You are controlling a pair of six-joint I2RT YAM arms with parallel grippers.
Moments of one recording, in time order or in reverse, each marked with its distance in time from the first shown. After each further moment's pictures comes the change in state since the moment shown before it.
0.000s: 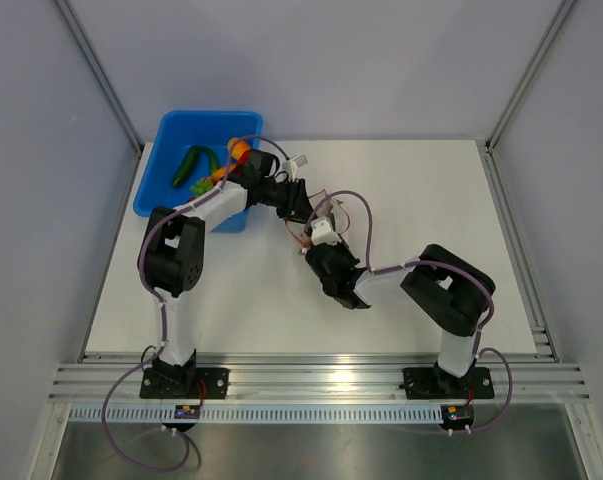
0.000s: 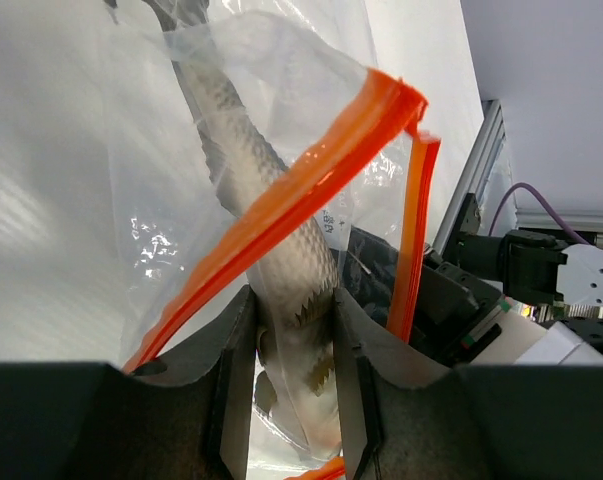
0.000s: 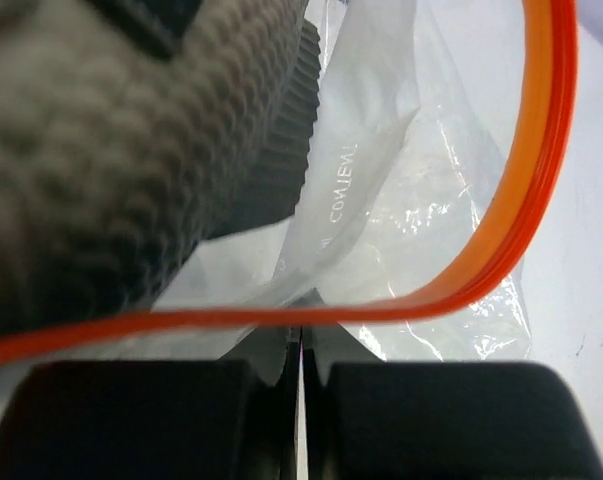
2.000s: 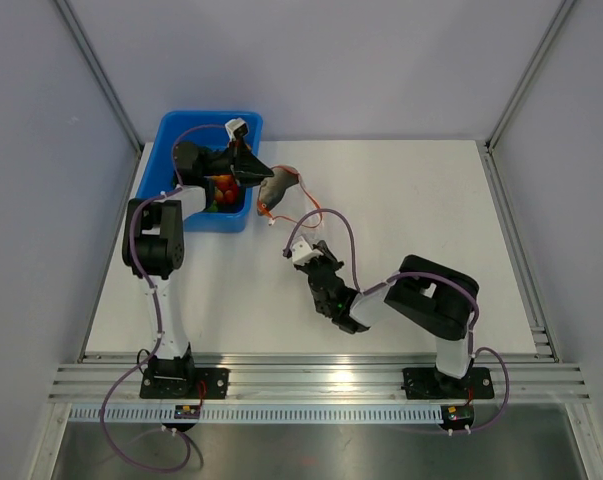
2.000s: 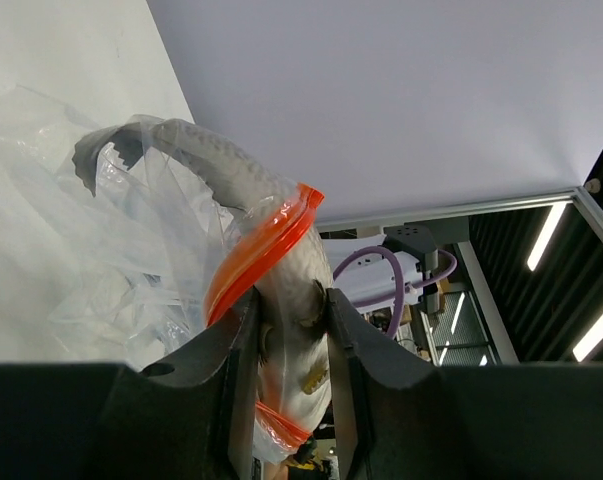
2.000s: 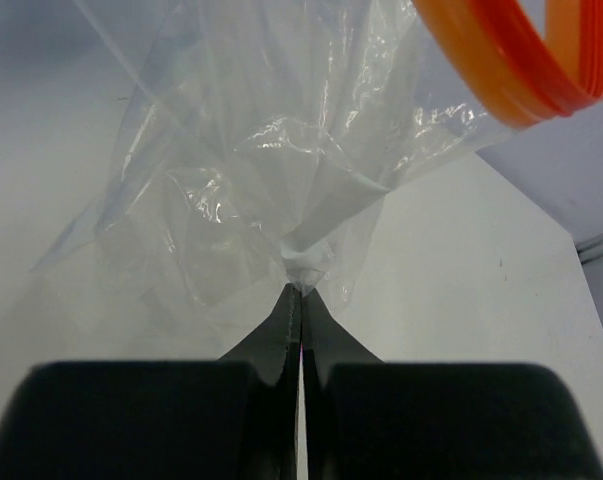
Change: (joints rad) left arm 0.323 0.114 -0.079 1.516 0.566 -1.550; right arm 0.154 0.077 -0.114 0.673 0.016 -0.438
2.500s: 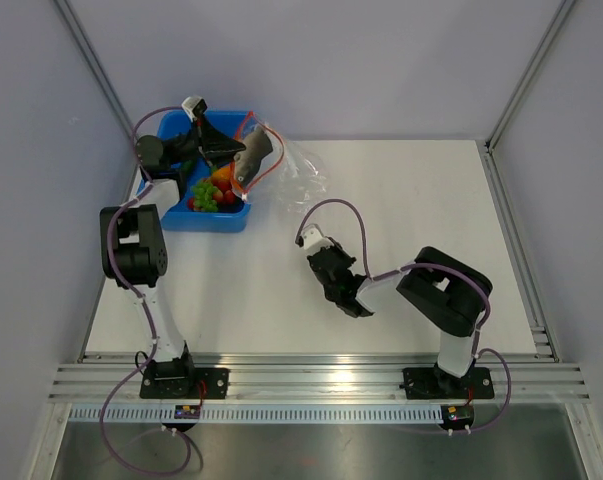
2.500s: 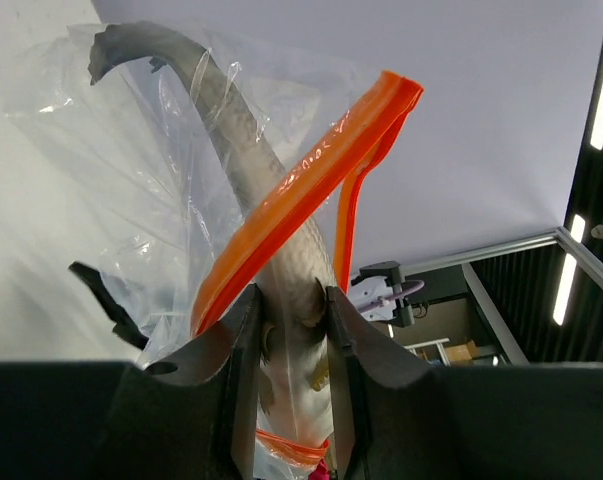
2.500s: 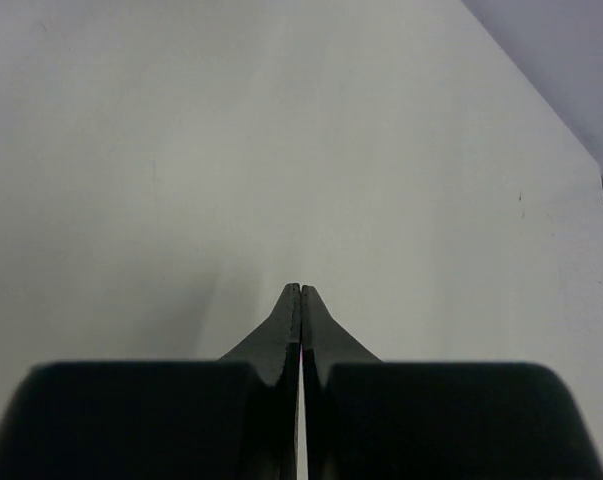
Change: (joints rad) left arm 0.125 -0.088 0.020 0.085 -0.077 -0.120; right arm -0.120 -0.072 0.034 -0.387 -0.096 0.175
